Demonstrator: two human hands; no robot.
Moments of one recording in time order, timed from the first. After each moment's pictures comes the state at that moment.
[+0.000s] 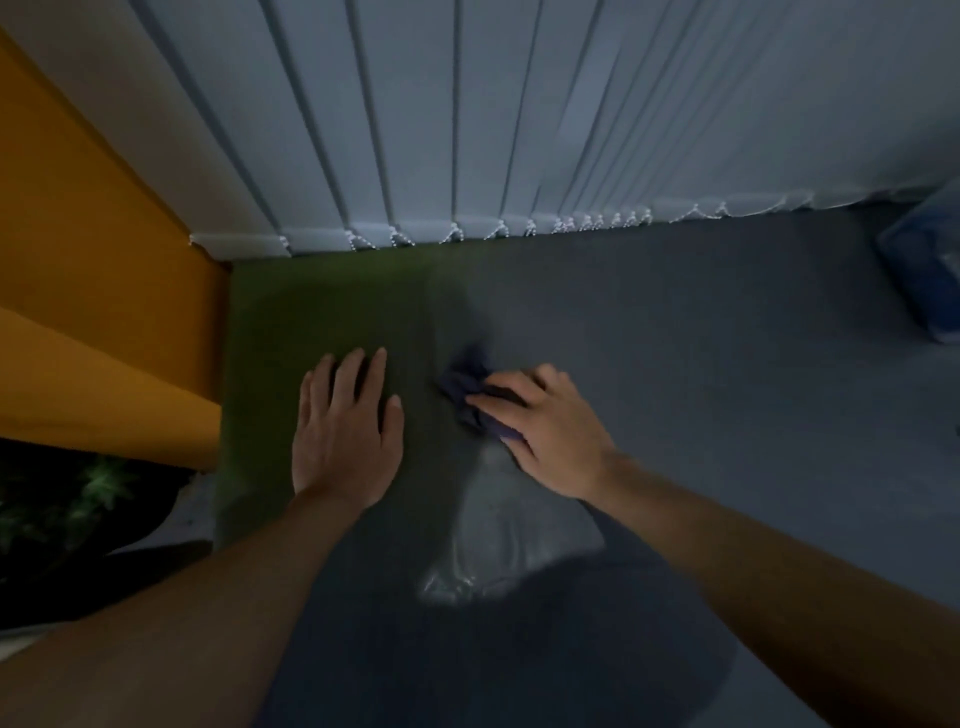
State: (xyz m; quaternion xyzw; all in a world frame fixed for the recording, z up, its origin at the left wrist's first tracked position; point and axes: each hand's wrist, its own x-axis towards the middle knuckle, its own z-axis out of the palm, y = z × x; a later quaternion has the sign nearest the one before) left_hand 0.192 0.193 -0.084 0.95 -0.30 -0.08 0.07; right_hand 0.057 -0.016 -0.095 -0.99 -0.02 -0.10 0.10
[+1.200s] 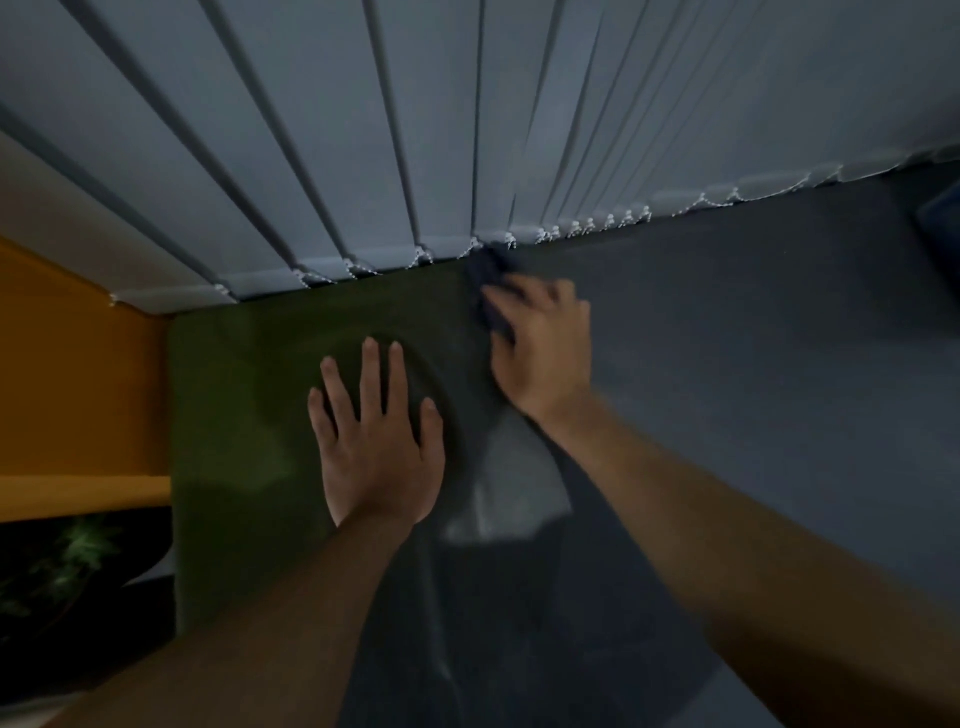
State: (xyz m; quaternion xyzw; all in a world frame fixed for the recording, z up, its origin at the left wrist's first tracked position) left_hand 0.200 0.114 -0.105 0.96 -0.27 -0.07 0.00; right_hand 0.160 -0.071 -0.096 -0.93 0.28 -0.18 0.14
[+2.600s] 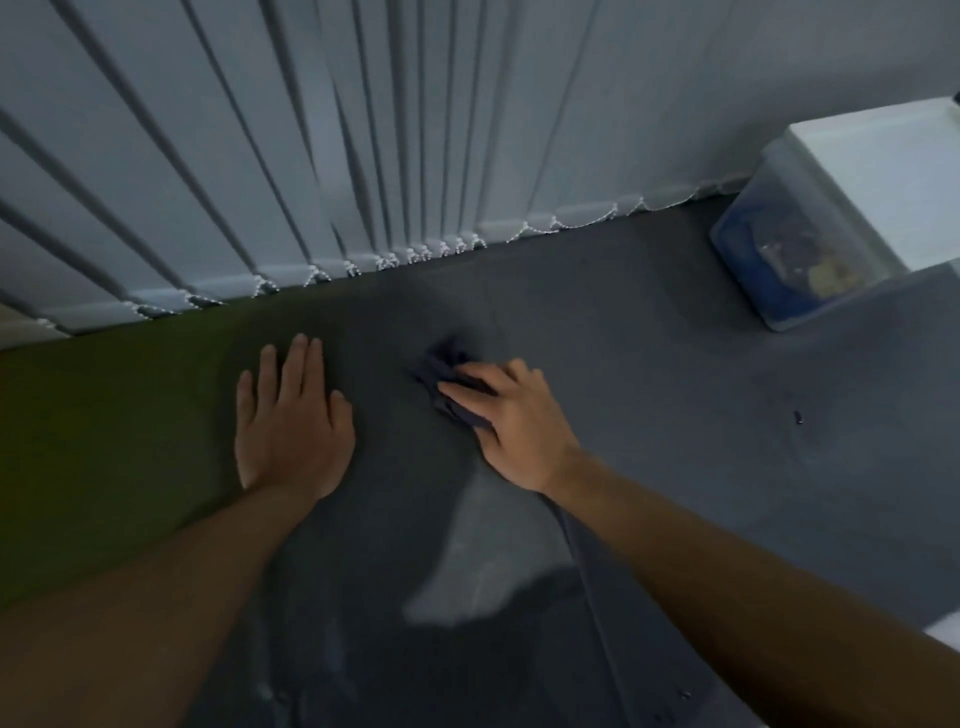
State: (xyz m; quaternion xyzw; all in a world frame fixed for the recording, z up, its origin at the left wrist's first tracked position) left_hand 0.170 0.039 -0.091 0.94 -0.32 -0.08 0.04; right_hand -0.001 -0.144 -0.094 -0.98 0.12 -0.10 0.11
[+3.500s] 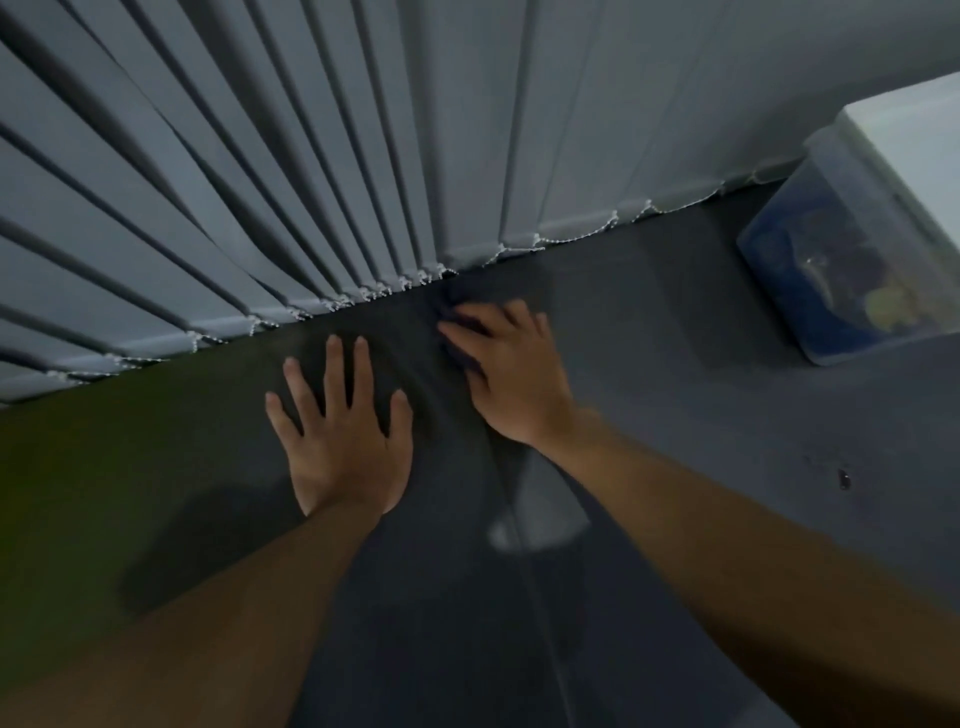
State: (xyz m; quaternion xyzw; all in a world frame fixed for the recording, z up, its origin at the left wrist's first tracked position) left_hand 0.143 -0.070 -0.108 0.96 -0.27 -0.08 -0.02; right_hand 0.061 -0.245 -0.099 -0.96 0.21 -0.12 0.13
